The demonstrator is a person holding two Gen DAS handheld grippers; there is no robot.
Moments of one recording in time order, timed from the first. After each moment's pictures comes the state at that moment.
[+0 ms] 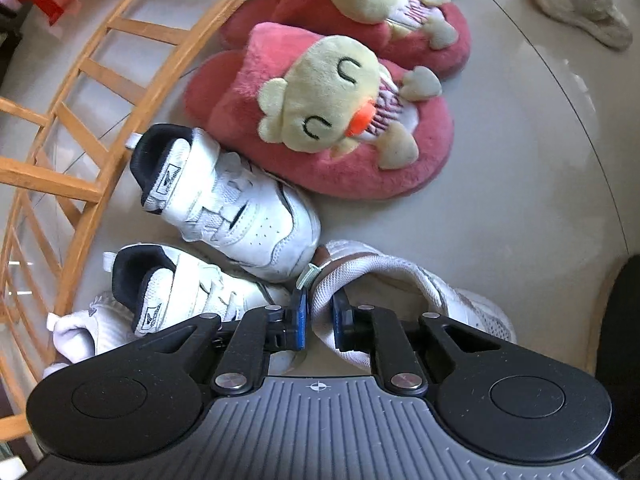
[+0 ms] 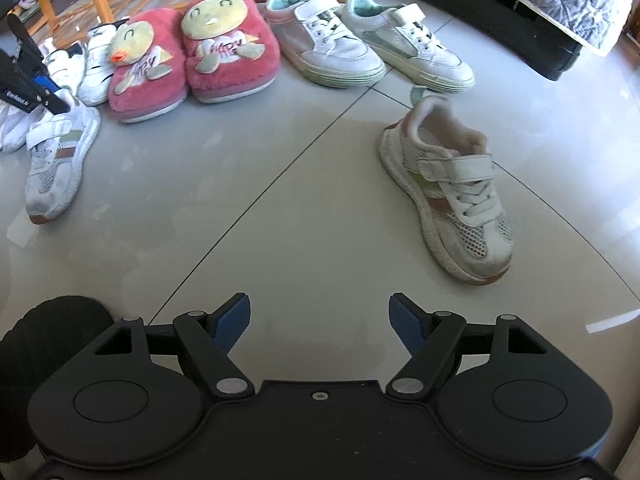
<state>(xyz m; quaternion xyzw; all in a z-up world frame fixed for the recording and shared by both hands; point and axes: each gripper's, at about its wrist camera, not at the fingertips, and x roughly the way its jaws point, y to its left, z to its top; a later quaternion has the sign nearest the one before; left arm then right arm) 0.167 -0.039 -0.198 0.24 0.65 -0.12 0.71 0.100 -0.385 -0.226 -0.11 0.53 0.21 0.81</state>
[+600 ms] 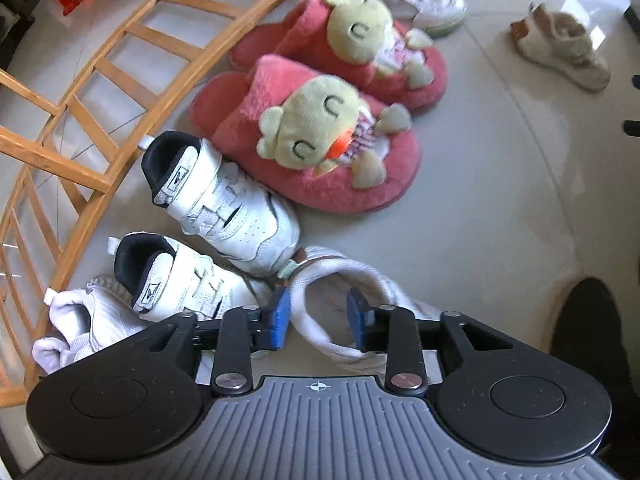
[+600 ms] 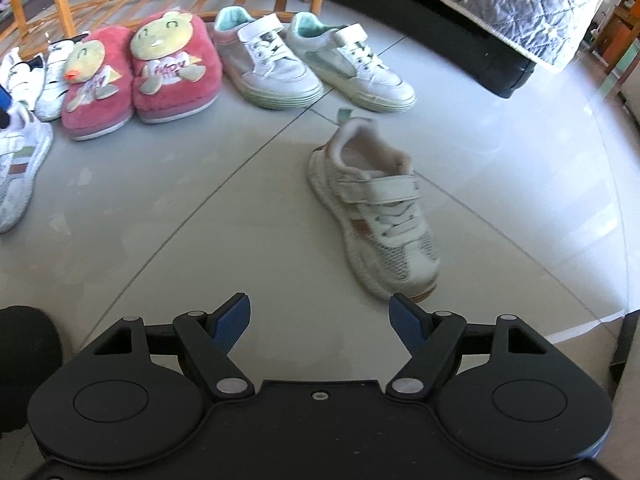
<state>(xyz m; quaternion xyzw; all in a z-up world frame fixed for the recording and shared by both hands) 0.155 -0.049 -0.153 0.18 0.63 -0.12 0.74 0.116 -0.406 -0.220 -0.15 0.49 0.16 0.84</state>
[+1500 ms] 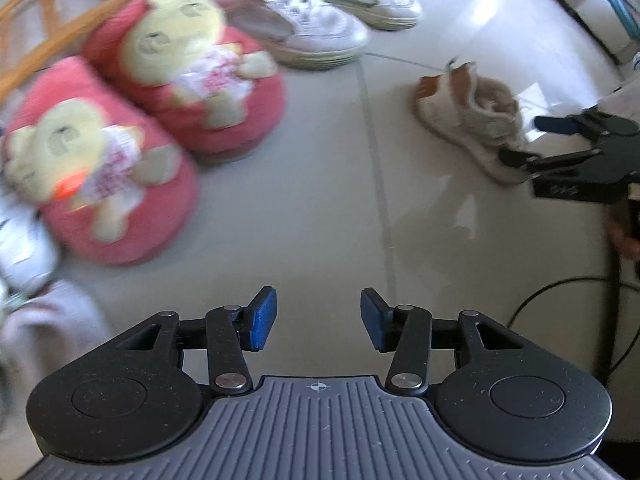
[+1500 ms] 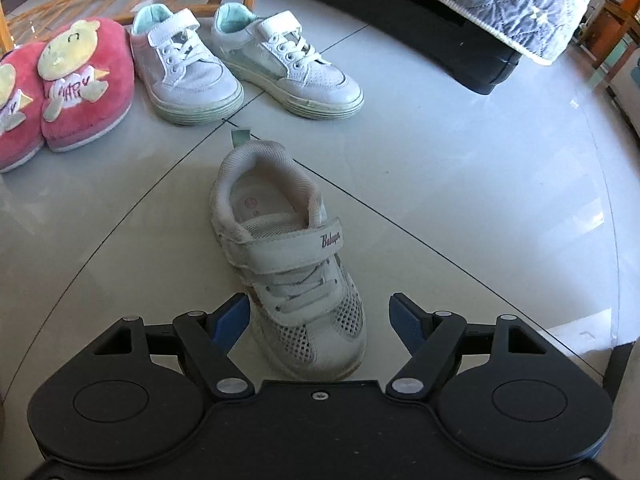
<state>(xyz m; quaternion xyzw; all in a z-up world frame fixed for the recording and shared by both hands) 0.166 -0.182 -0.203 -0.04 0.65 -0.17 0.74 0.198 -0.428 -0.245 -0.16 0.51 0.14 0.83</state>
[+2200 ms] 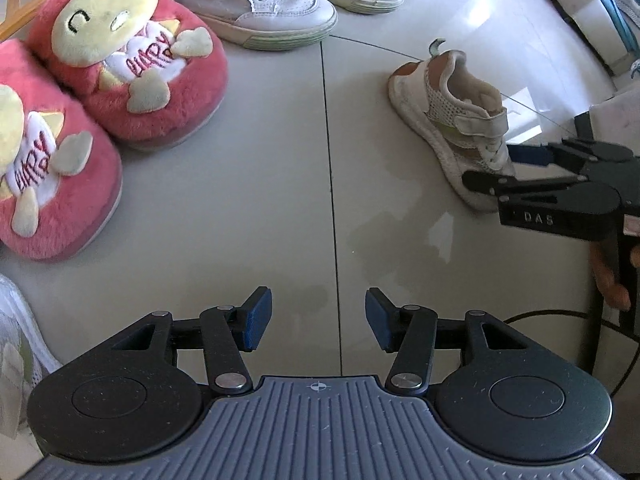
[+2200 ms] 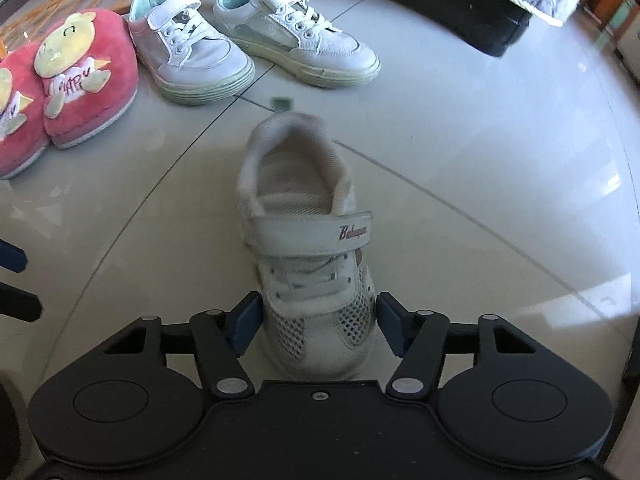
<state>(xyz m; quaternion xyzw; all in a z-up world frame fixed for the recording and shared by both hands) 0.151 -0.208 -0.222 -0.06 0.66 -0.17 0.73 0.185 -0.423 -0.256 -0.10 0.55 0.14 0.82</state>
